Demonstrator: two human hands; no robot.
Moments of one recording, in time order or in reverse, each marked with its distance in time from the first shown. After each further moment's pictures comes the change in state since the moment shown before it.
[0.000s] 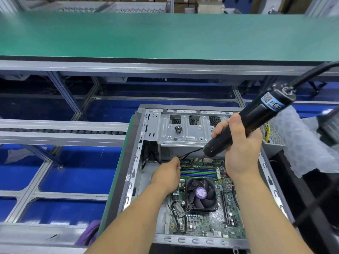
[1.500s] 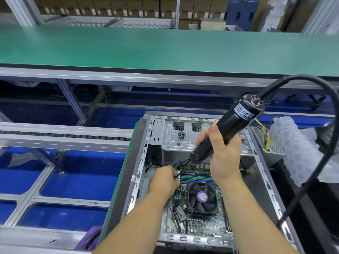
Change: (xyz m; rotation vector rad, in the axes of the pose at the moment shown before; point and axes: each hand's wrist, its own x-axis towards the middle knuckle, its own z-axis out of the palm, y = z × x) left_hand -0.016 0.002 -0.010 -0.097 0.080 -0.174; right_hand -0.017 0.001 0.026 -0.002 -0.142 -0.004
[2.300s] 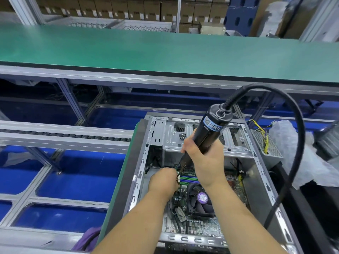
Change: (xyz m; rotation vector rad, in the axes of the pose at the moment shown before) left_hand -0.004 0.009 -0.011 0.339 -0.055 0.134; right_hand -0.016 0.010 0.022 -0.131 -0.123 0.028
